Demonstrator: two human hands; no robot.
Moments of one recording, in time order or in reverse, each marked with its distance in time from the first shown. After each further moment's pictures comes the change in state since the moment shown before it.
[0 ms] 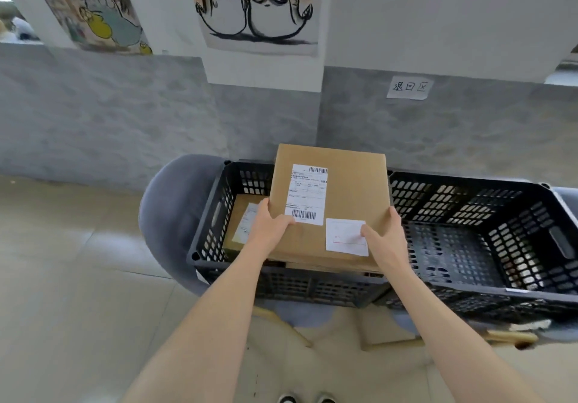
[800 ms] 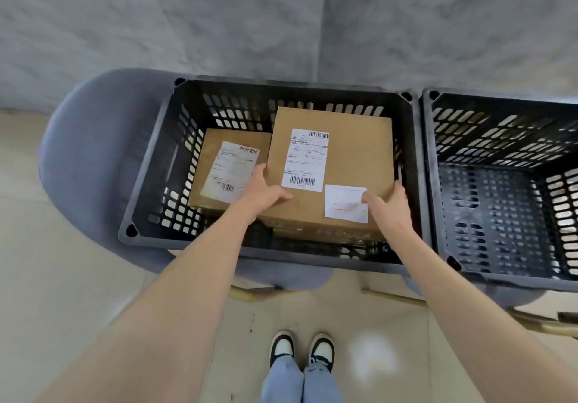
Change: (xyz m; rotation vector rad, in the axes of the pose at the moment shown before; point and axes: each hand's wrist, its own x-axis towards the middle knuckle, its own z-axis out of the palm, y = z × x) left_hand 0.155 -0.098 0.055 0.152 -0.135 -0.241; right_hand 0.134 0.104 0.068 -0.058 -0.102 0.241
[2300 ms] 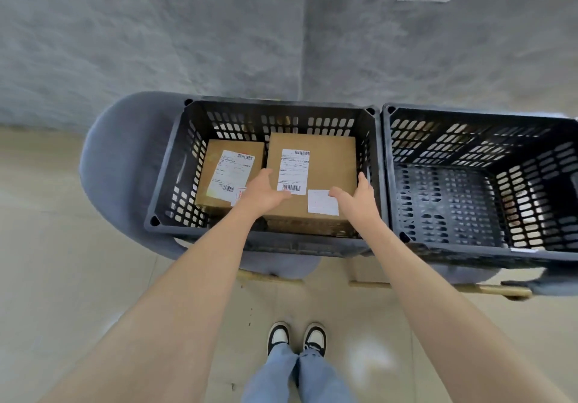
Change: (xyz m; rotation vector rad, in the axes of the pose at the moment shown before) left_hand -0.102 0.047 0.007 0.313 0.036 0.116; right_hand -0.079 -0.044 -0.024 -0.066 -0.127 -0.063
